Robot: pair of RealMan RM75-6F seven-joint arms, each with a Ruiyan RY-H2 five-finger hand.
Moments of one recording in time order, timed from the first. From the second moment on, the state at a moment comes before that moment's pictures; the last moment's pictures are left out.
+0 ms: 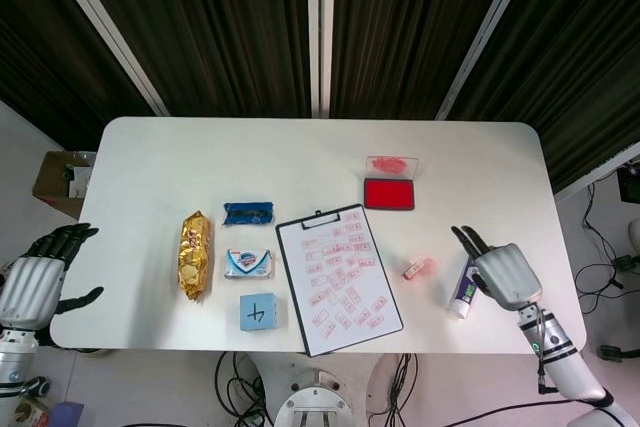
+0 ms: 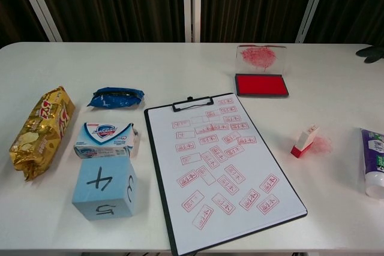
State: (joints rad) left arm -0.09 -1.10 -0.01 -1.60 1.58 1.51 -0.01; right arm 0.29 -1.30 0.04 -1.47 -1.66 1.20 -0.32
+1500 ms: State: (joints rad) left arm -0.09 -1.10 -0.01 -1.57 1.56 1.50 -0.05; right arm 0.44 -1.66 -0.04 -1.05 -1.69 1.19 -0.13
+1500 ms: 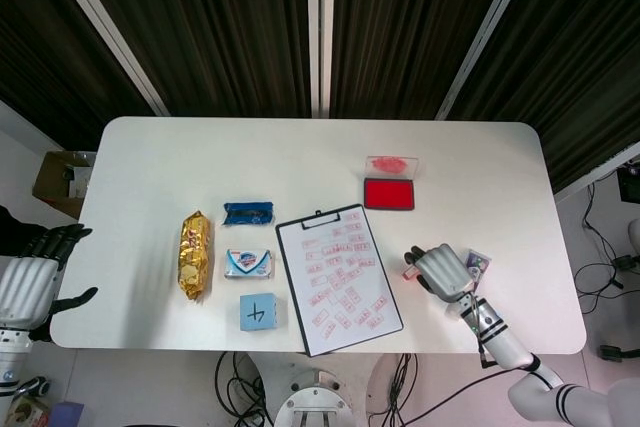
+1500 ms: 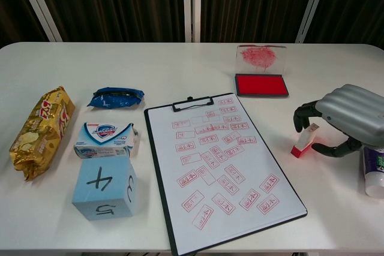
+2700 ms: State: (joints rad) left arm -0.09 -1.11 -0.01 -1.55 1.56 1.51 -0.07; right arm 0.47 -1.67 0.05 -1.04 -1.65 1.28 -0.09
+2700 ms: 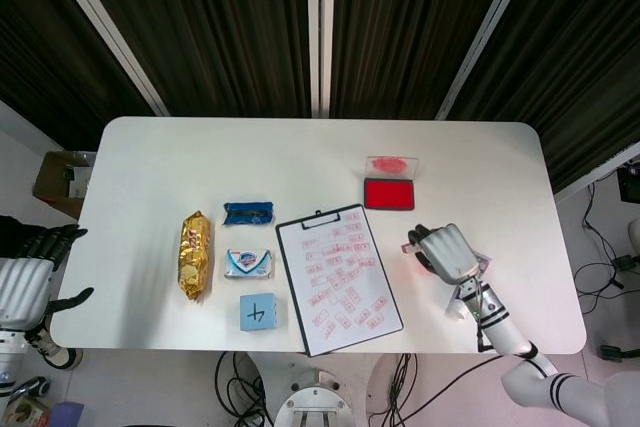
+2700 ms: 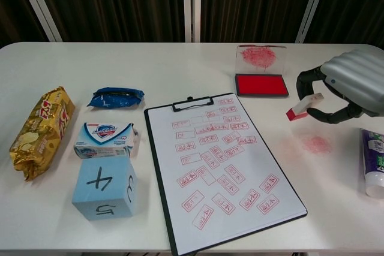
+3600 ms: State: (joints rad) left arm -0.09 -1.10 -0.02 -1.52 1.54 1.49 -0.10; right arm 0.75 -1.80 0.33 -0.95 -1.13 0.87 -0.39
